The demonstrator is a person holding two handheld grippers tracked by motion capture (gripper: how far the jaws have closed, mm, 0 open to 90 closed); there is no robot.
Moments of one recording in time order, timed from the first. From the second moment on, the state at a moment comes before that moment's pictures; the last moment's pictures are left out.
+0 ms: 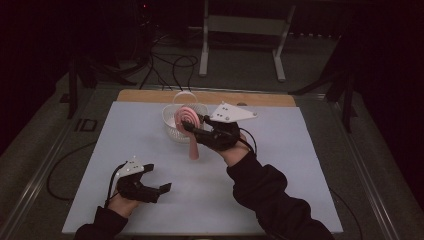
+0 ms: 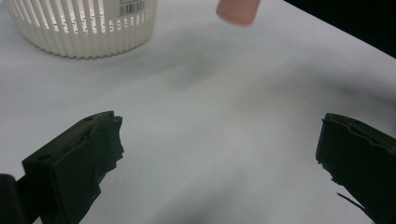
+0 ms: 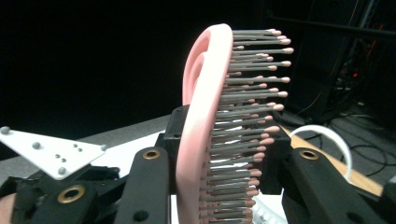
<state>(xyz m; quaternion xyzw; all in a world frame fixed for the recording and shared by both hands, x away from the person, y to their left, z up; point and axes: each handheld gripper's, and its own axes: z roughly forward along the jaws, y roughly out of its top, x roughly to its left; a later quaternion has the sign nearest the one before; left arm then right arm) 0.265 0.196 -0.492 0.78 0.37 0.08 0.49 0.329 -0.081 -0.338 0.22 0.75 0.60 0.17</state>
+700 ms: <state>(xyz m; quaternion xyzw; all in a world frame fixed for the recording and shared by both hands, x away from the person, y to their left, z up) 0.251 0.212 -0.498 0.79 0.36 0.11 0.49 0.358 -0.076 -0.308 0.17 0.75 0.59 0.24</state>
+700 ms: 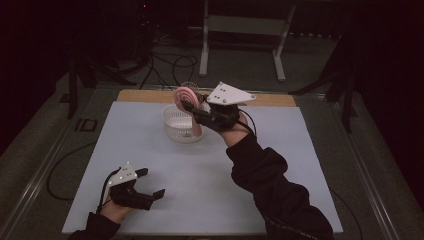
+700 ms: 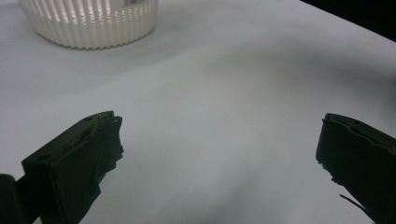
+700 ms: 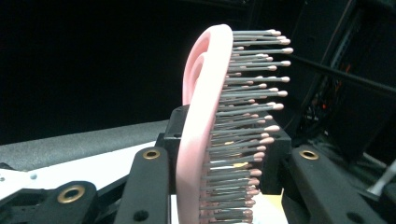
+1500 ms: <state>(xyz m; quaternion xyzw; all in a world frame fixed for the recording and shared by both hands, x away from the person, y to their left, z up) 0.251 0.217 -0.498 0.79 0.35 0.11 0.49 0.410 -0.051 -0.319 0.12 0.75 0.56 0.32</state>
